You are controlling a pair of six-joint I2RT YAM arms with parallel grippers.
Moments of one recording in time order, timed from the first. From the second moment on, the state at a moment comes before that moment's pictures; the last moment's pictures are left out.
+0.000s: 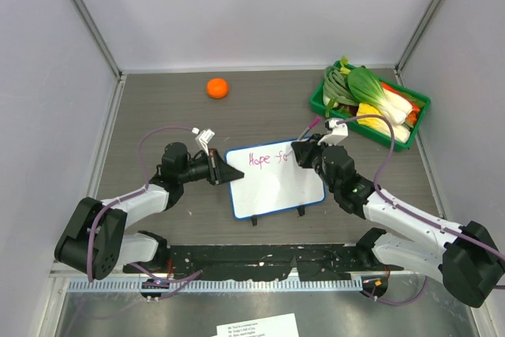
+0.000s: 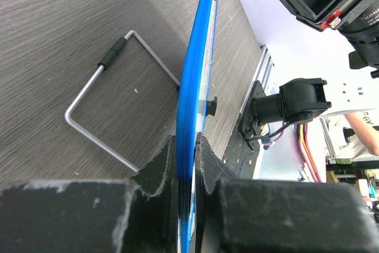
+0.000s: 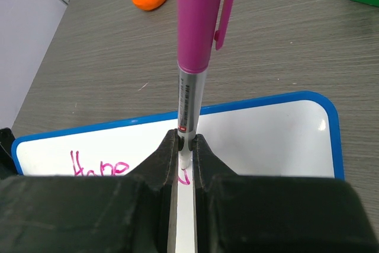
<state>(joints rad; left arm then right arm) -0.37 1.27 0.38 0.57 0.79 -0.68 0.69 1.00 0.49 0.28 0.34 0.58</state>
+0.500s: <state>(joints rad) -0.37 1.27 0.38 0.57 0.79 -0.68 0.69 0.95 0.49 0.32 0.32 0.59</state>
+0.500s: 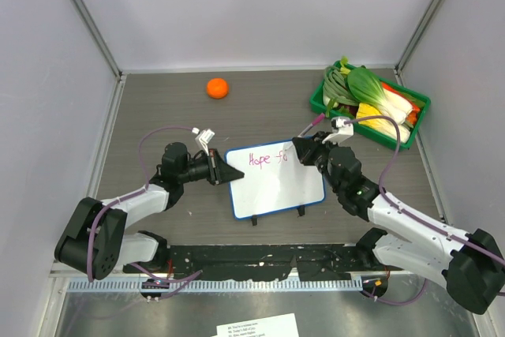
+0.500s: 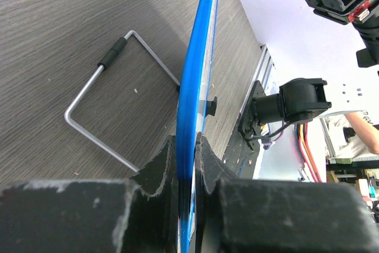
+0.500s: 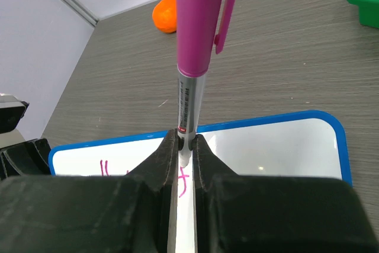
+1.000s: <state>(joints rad) -0.37 1.27 0.38 0.57 0.79 -0.68 0.68 0.97 0.47 0.32 0.33 0.58</state>
